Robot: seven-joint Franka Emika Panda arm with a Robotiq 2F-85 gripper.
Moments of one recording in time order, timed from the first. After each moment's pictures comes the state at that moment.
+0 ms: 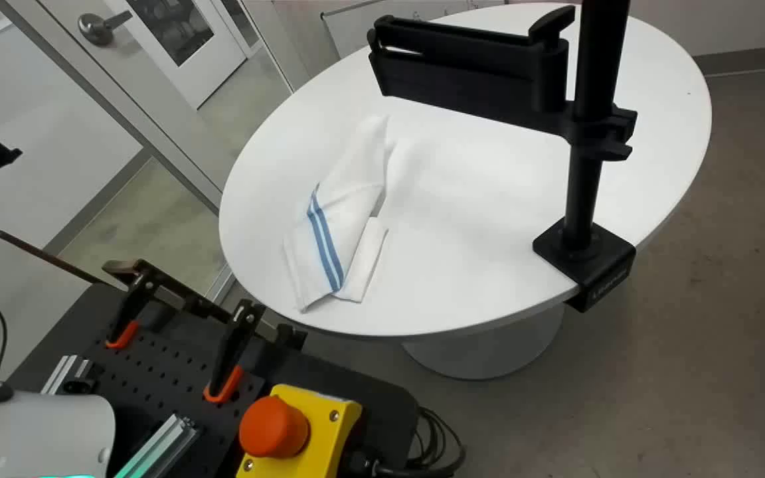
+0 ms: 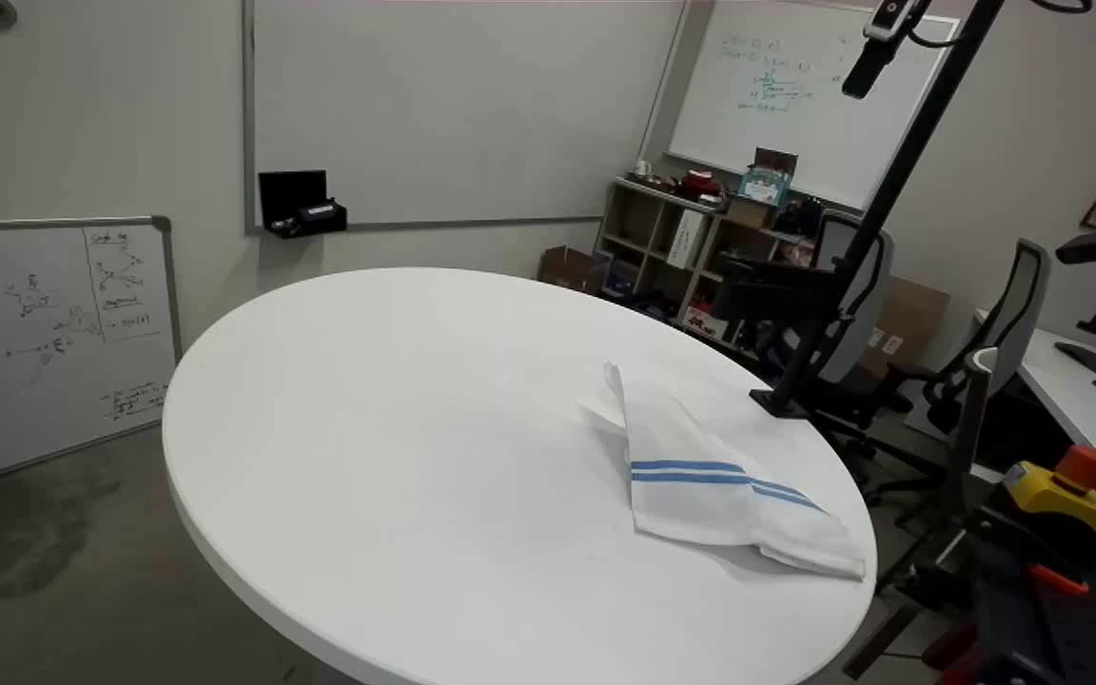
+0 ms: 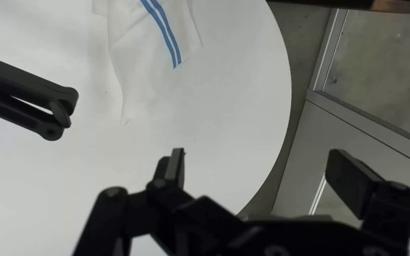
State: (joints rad) arm 0.04 -0.32 -0.26 -2.28 0.22 2.00 -0.42
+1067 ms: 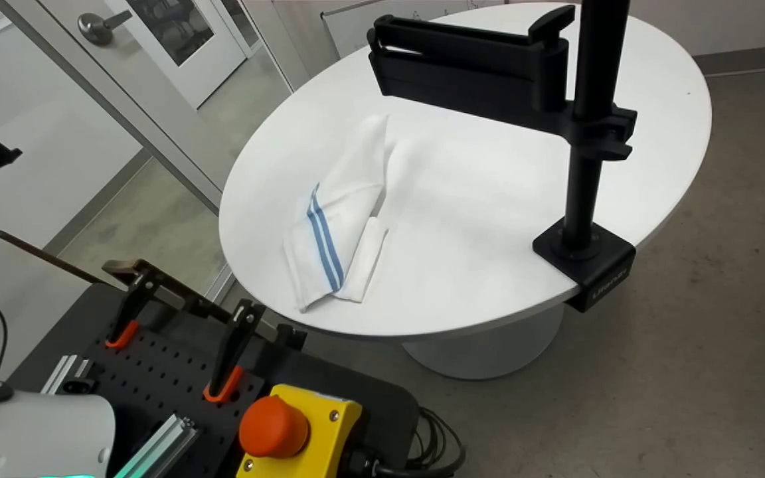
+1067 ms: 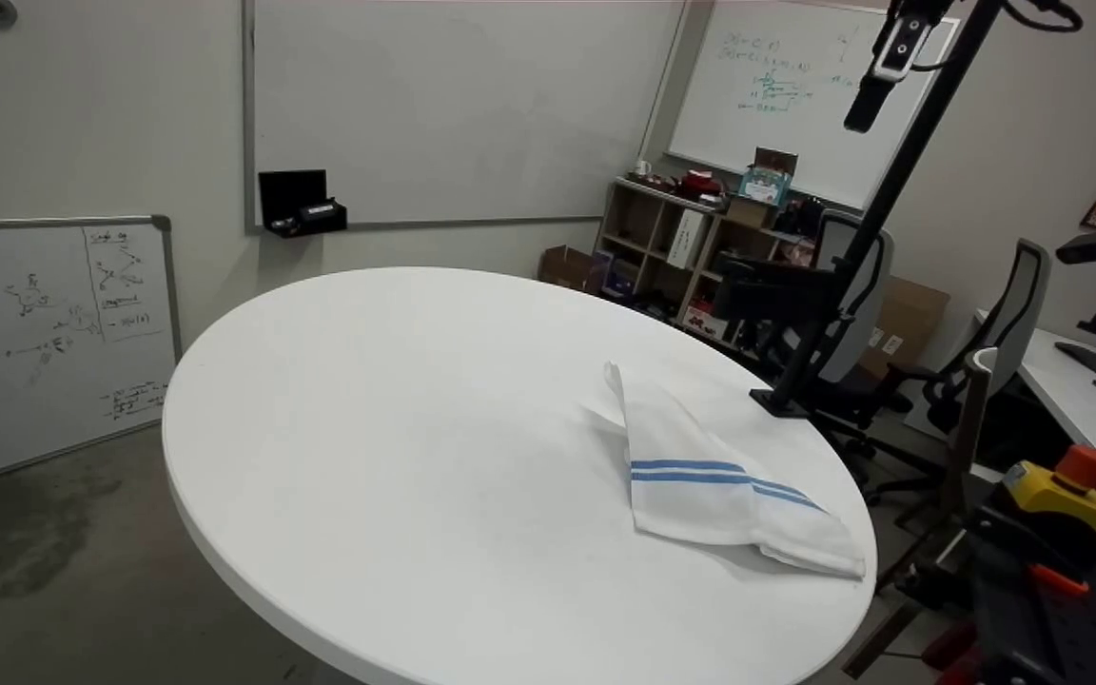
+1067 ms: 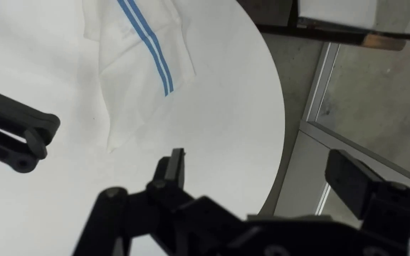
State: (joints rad) arm 0.03 -0.29 -0.22 -2.31 0.21 1.96 -0.45
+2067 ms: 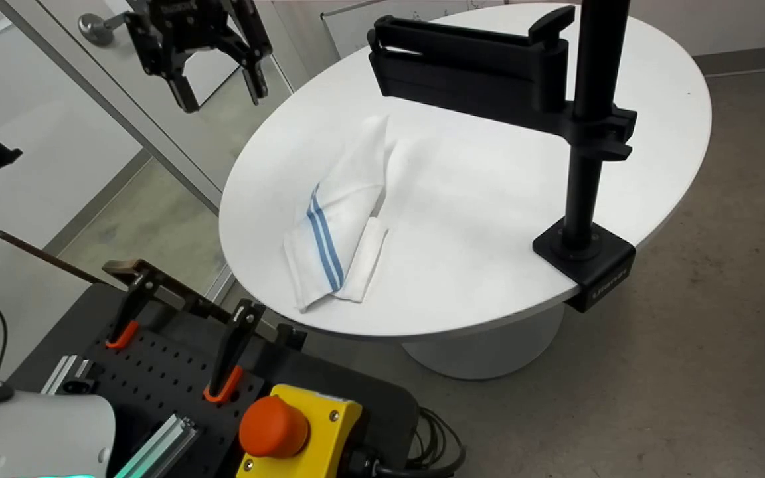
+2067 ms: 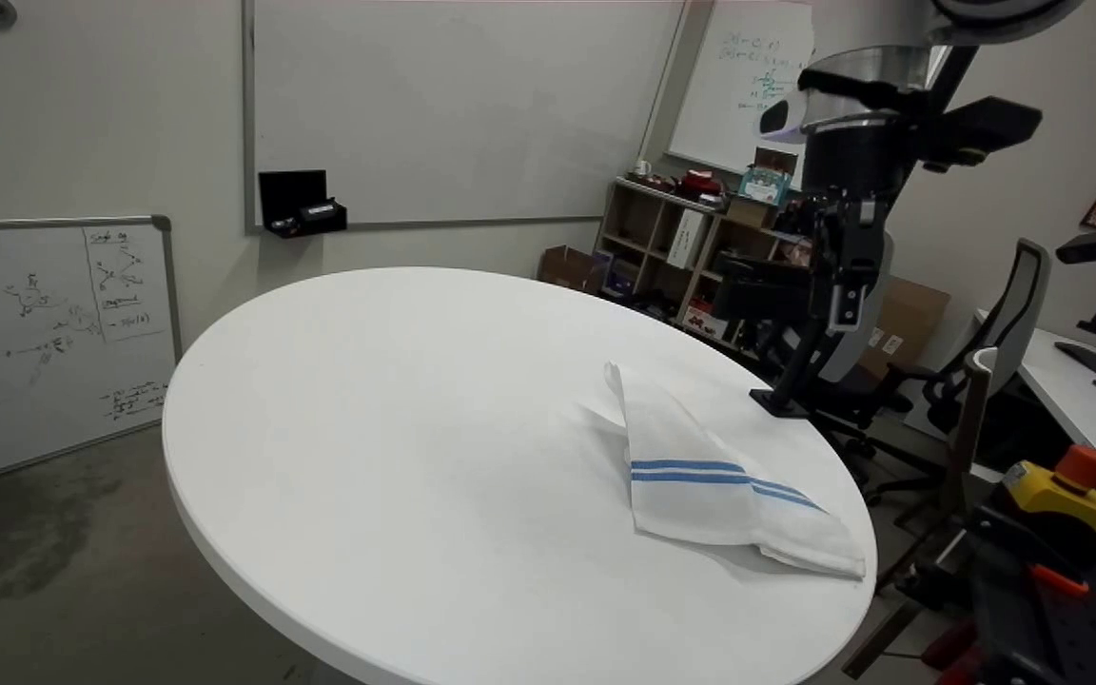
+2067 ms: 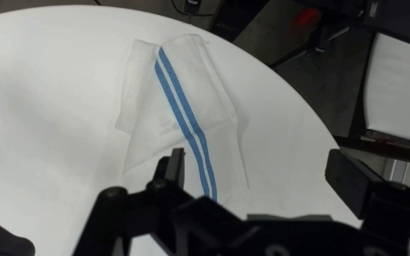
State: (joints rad) arm -0.01 0.02 -0.12 -2.41 -0.02 2.11 -0.41
